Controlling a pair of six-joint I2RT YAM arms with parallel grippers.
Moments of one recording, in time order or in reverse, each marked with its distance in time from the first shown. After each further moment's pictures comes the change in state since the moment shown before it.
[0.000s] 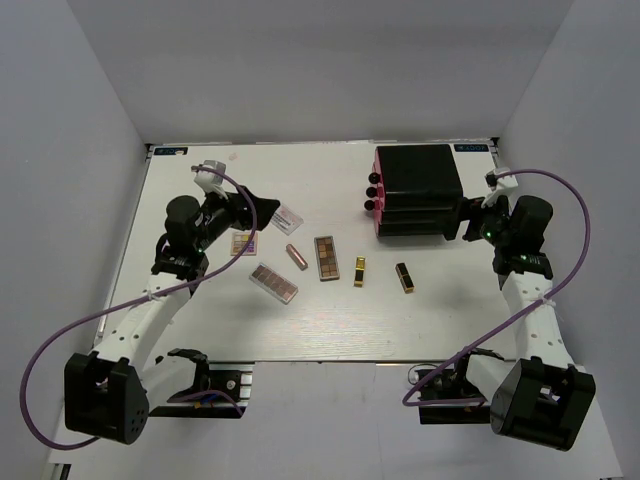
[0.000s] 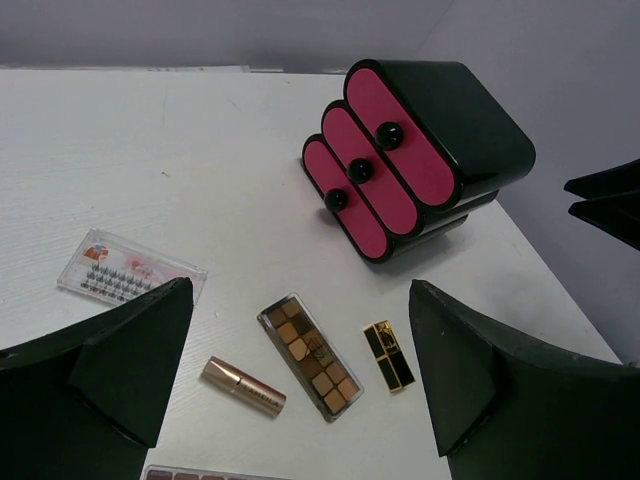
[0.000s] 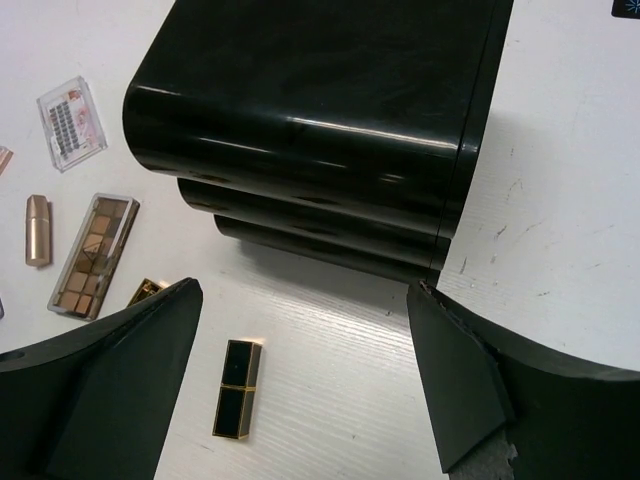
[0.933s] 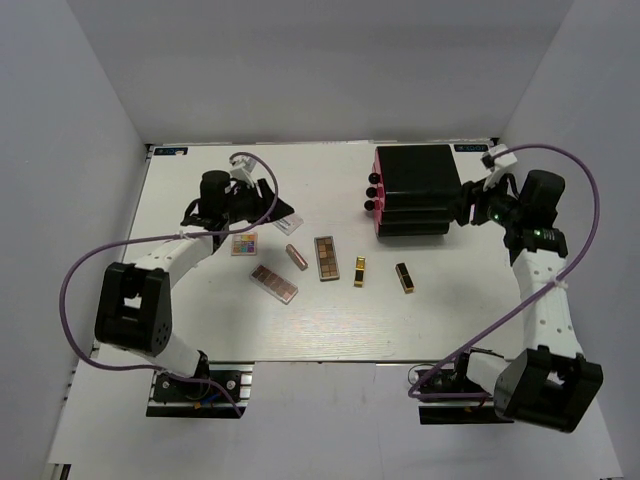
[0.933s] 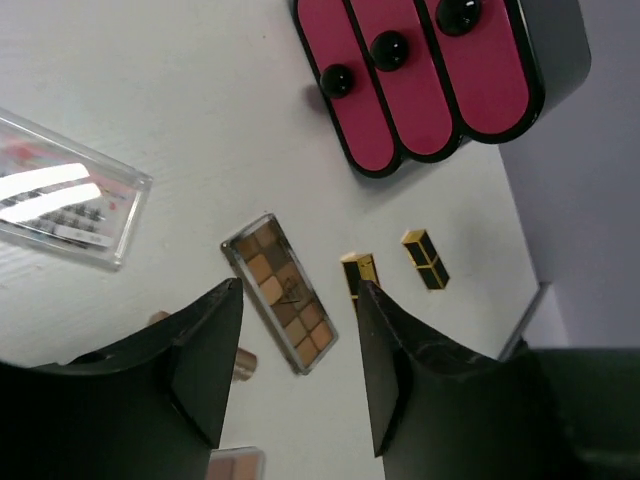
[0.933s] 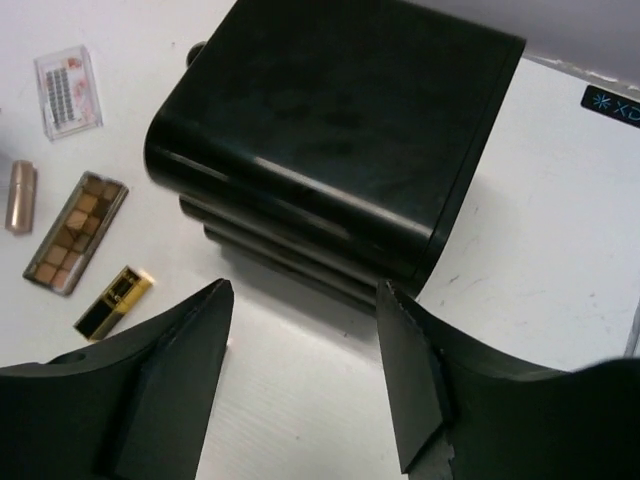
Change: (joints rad) left arm -0.003 0.454 0.213 -0.114 0.196 -0.082; right arm 0.002 0.072 0.237 -0.231 -0.064 -0.255
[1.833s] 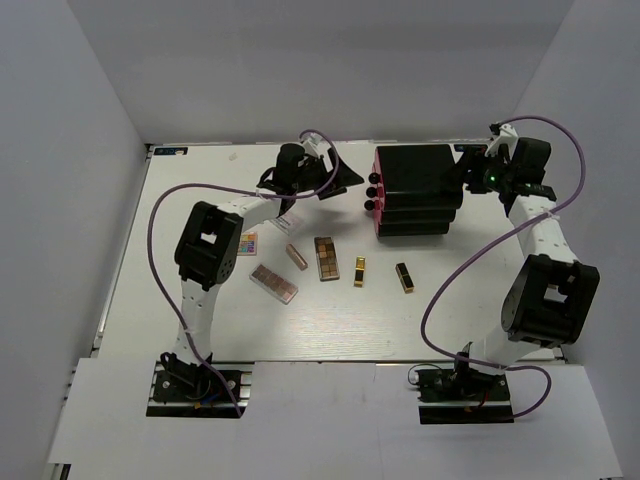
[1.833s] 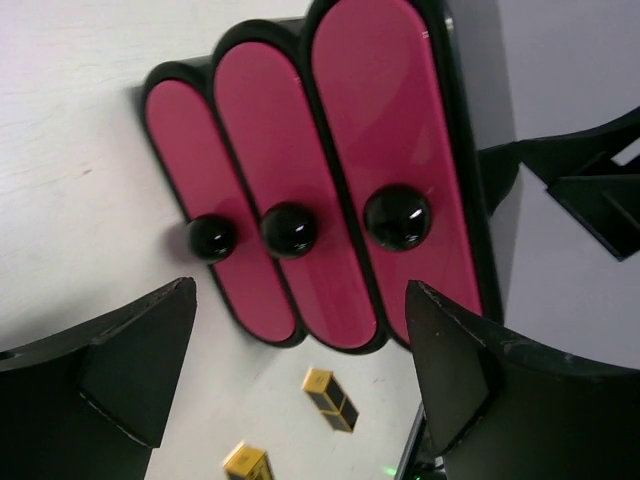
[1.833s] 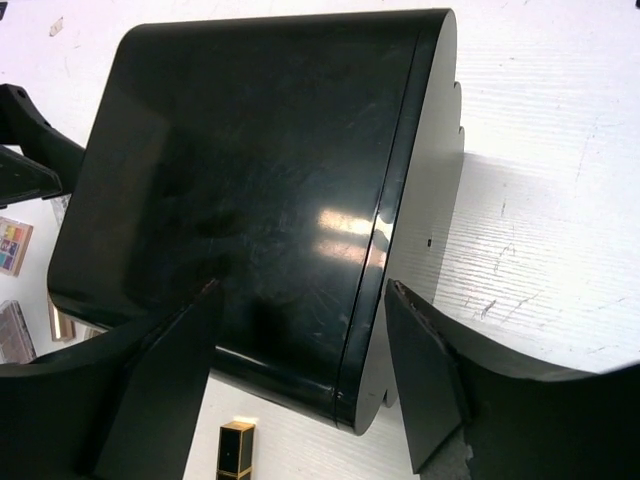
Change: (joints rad) left arm -0.238 0.668 0.643 0.119 -0.034 -0.360; right arm -0.002 0.472 0.279 0.099 0.041 0.347
